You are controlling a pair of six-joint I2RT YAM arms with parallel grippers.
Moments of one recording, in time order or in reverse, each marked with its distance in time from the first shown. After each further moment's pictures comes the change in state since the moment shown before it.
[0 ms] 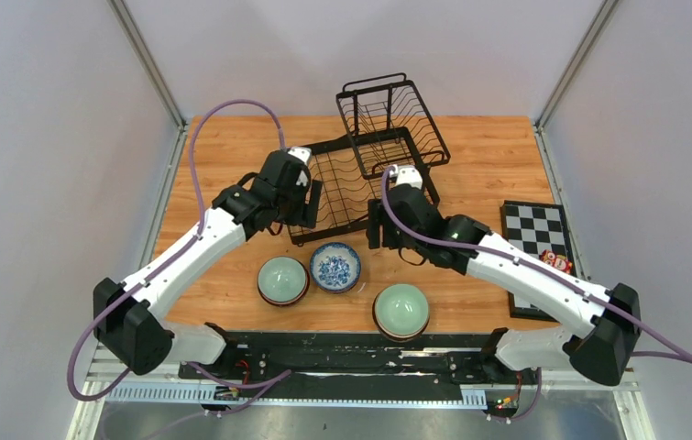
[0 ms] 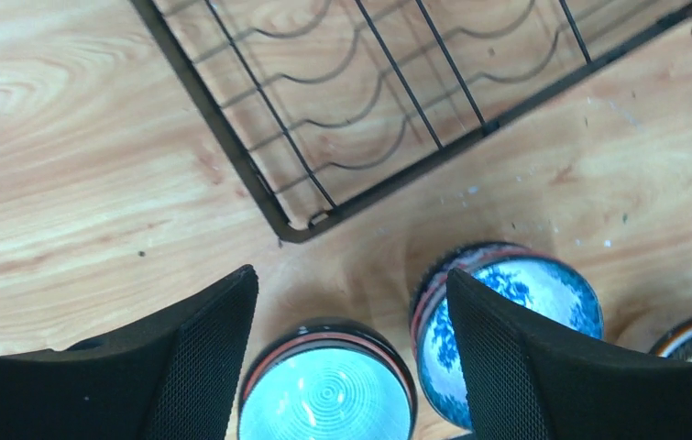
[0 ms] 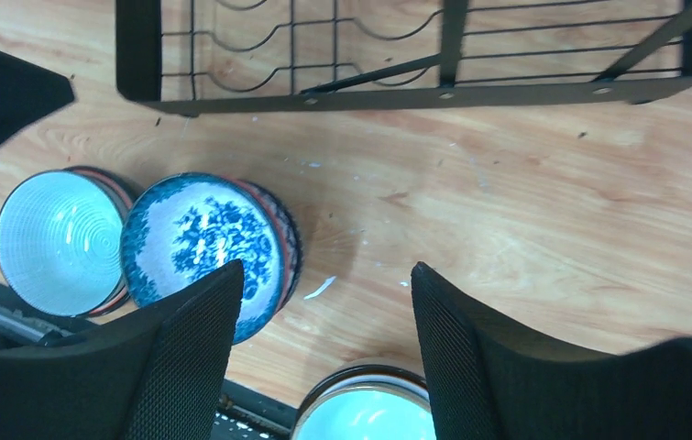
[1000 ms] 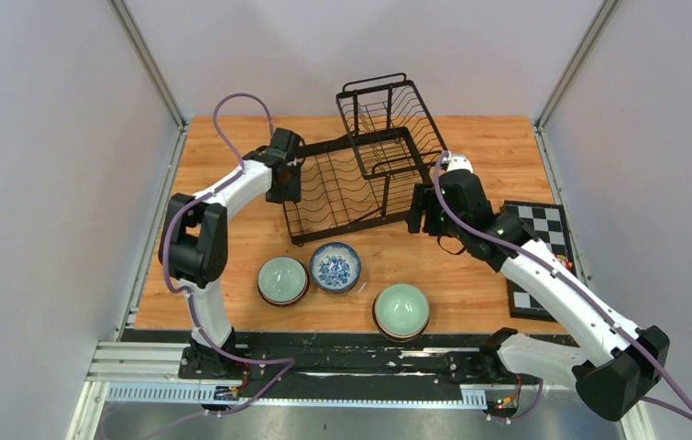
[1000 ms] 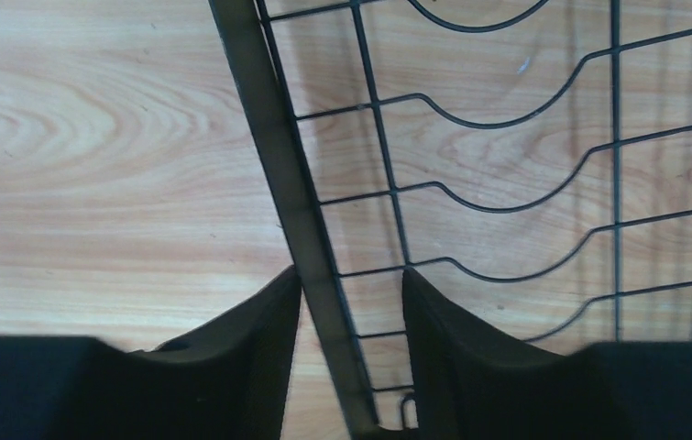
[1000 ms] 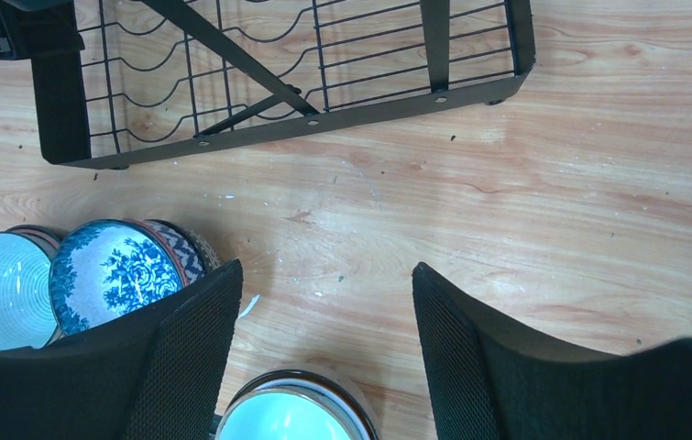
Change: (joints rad) left arm 0.283 0.568 0.243 0.097 -0.038 -0.031; right arm -0.306 -0.188 -0.075 -0.042 -0.117 -0.107
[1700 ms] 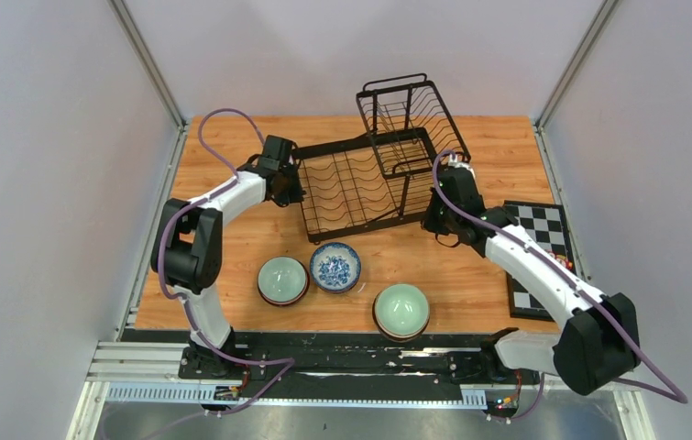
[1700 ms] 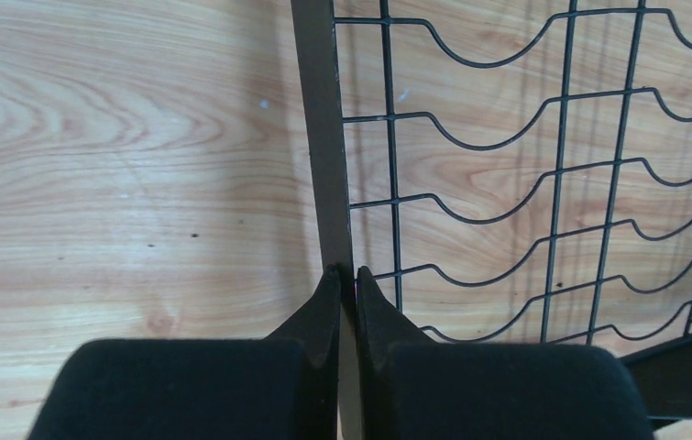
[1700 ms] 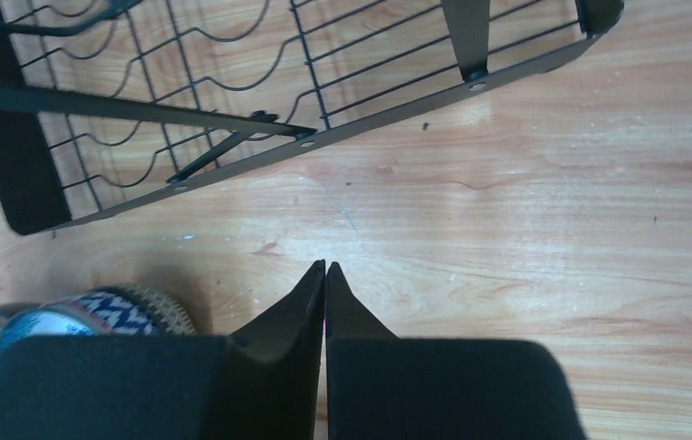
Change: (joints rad) left arm 0.022 -0.056 -0.152 0.243 0.217 -0.226; right arm -0.150 0.137 -0.093 0.138 -0.091 0.091
